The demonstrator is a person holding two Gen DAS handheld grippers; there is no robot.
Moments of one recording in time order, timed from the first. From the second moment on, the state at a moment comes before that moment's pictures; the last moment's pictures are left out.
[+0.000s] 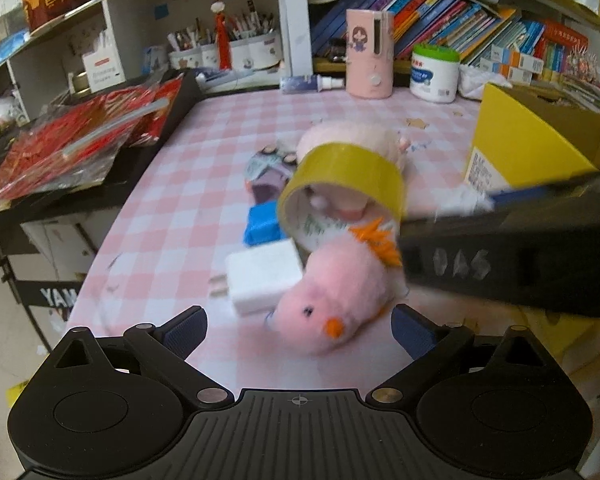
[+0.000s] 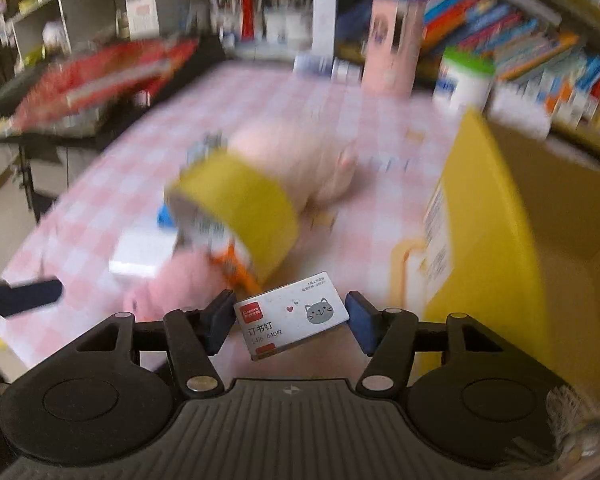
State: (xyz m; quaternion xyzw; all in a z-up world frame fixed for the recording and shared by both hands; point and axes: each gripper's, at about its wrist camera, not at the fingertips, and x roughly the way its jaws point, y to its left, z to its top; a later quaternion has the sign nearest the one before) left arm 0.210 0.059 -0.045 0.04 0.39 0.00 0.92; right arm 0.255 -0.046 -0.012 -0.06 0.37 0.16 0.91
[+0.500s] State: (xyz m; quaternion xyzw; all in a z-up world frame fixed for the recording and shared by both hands) left arm 0.242 0.037 -0.060 0.06 0.41 -0.02 0.91; right arm 0.252 -0.076 0.018 -0.05 0.30 0.14 0.94
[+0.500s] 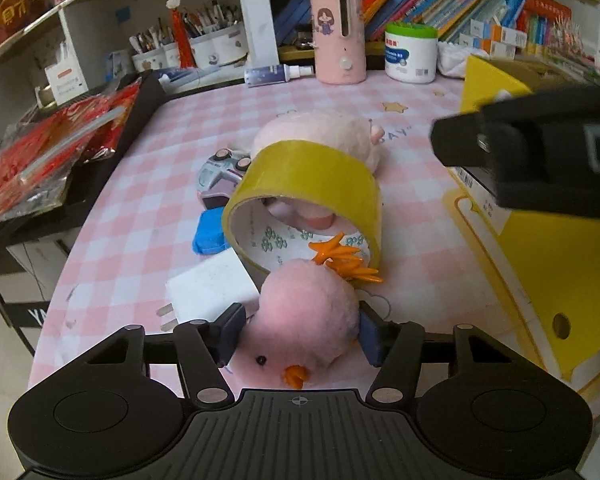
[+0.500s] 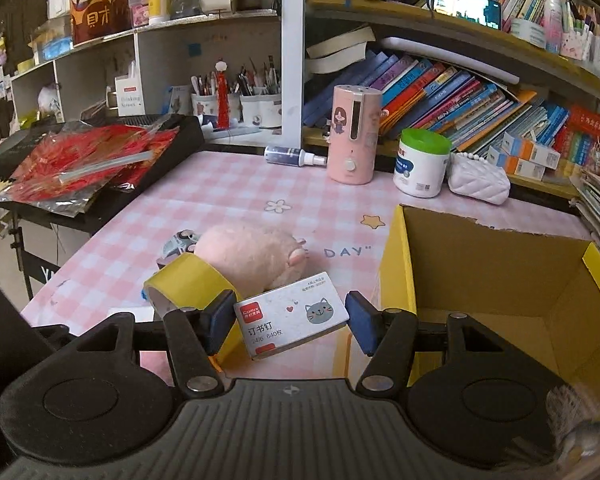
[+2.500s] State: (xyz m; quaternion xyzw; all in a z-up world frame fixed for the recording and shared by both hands) left arm 0.010 0.020 -0.007 0.02 0.38 -0.11 0.92; right arm 0.020 -0.171 -0.014 0.05 0.40 0.03 0.91
